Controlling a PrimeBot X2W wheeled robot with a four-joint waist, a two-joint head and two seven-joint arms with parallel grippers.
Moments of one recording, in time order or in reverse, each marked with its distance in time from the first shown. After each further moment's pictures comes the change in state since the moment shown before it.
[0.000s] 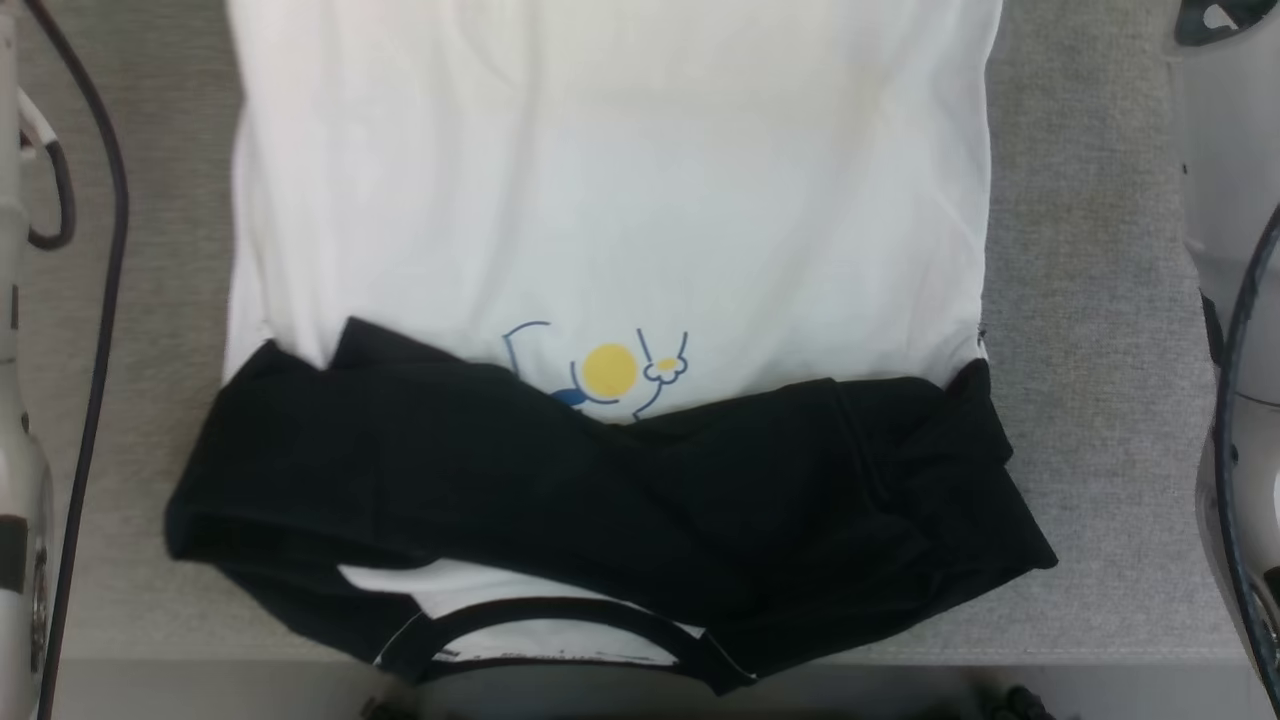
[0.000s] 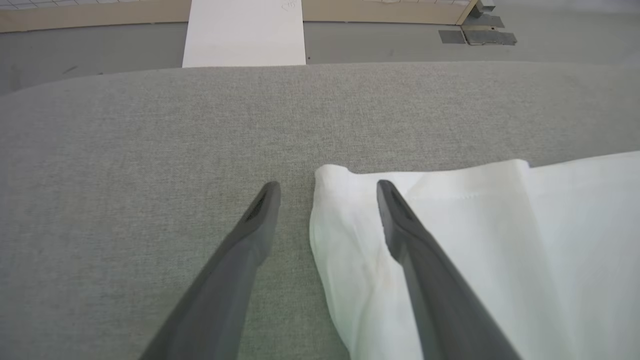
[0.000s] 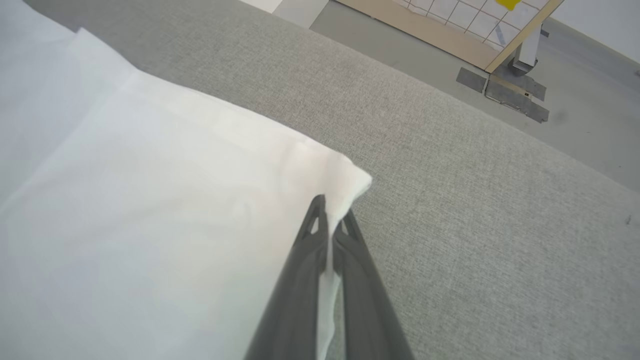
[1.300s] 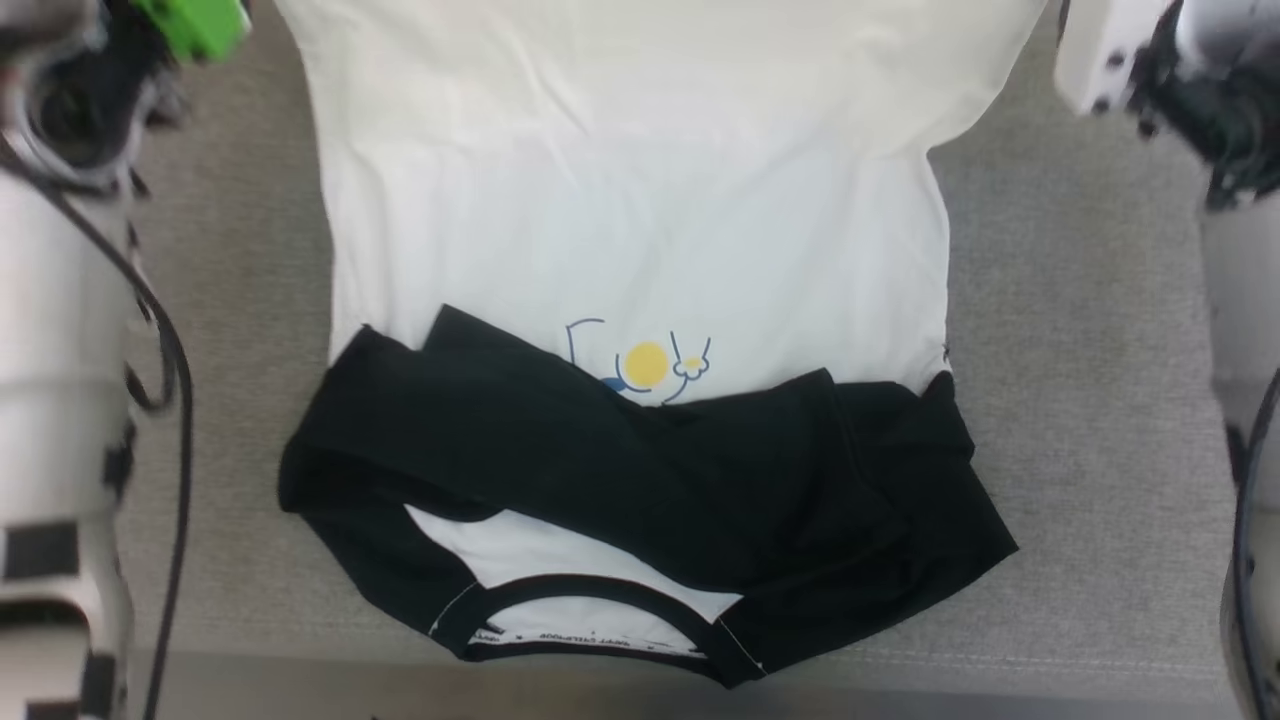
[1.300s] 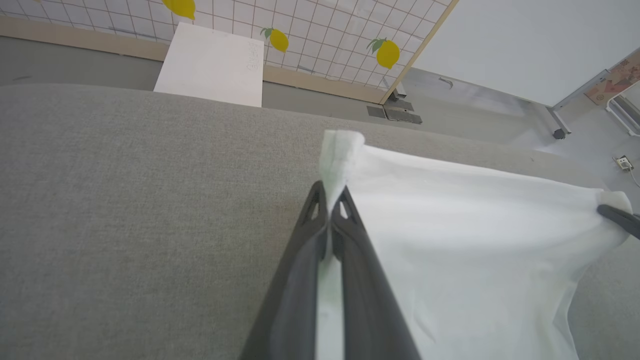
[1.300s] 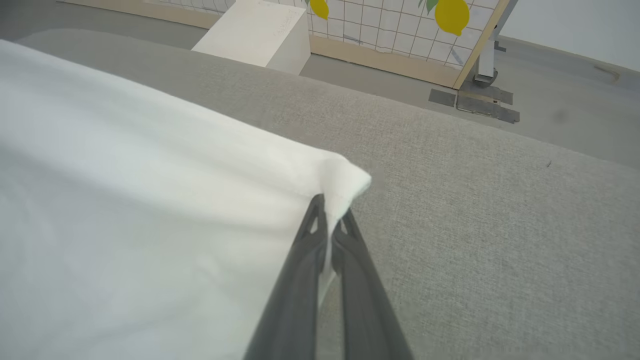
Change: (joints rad) left arm 0.286 -0.022 0.083 -0.139 -0.230 -0.049 -0.123; right arm 0.253 -0.087 -0.107 0.019 0.095 0.000 -0.210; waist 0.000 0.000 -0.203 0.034
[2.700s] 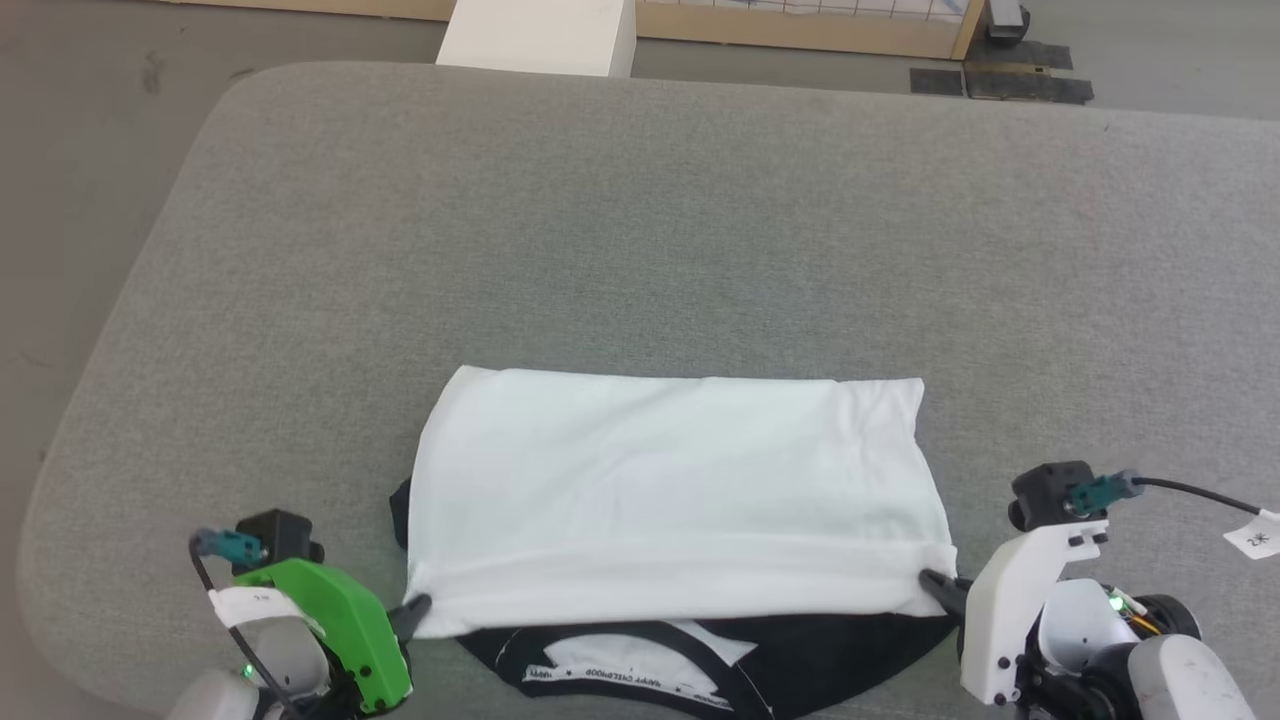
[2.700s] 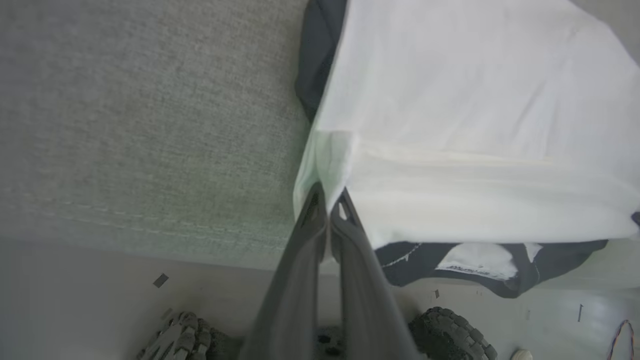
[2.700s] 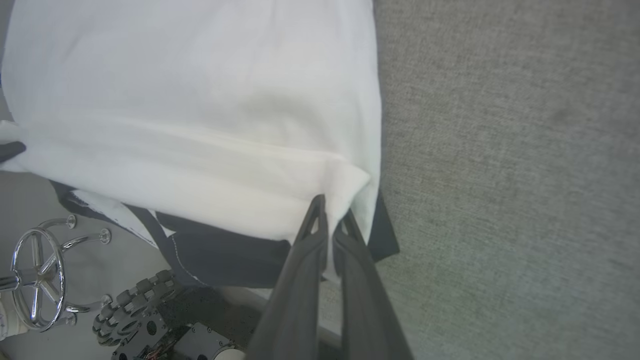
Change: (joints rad) left arm 0.957 -0.018 -0.091 -0.164 -0.094 0.155 -0.007; right arm 0.948 0.077 -0.045 -0.237 0.127 0.000 0.079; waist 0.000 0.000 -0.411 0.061
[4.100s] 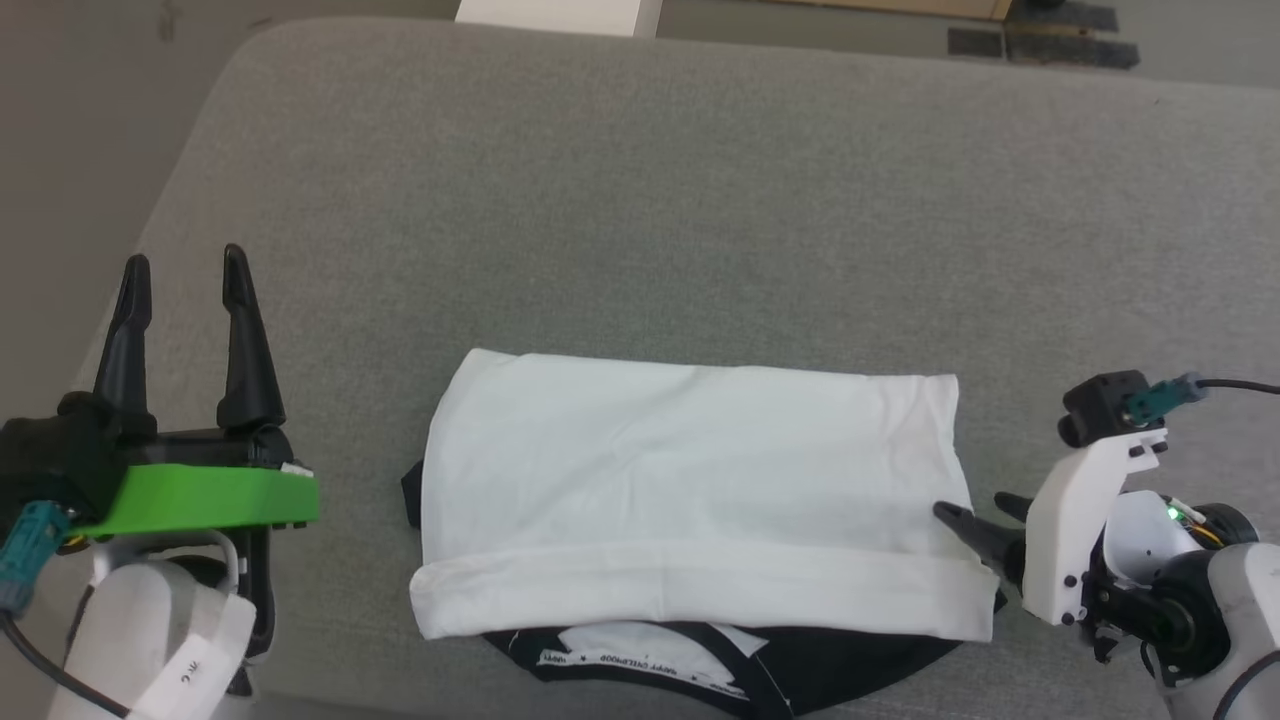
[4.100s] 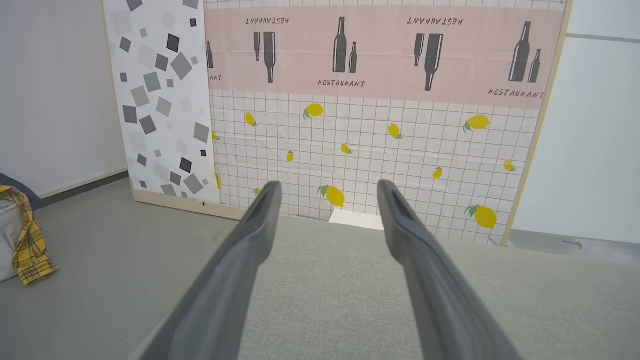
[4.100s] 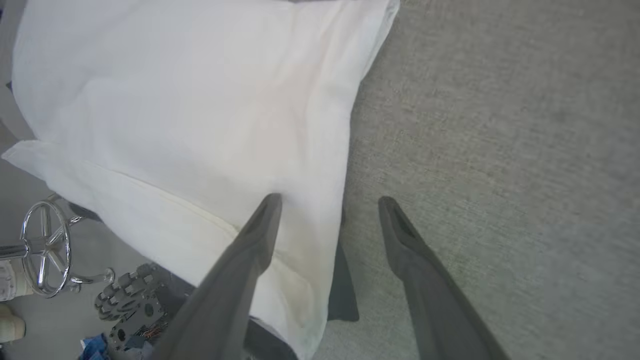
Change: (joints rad) left arm -0.074 -0.068 0.246 -0.338 0.524 0.040 -0.740; right arm -0.138 -0.173 0.061 -0.006 0.188 0.000 0.080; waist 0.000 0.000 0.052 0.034
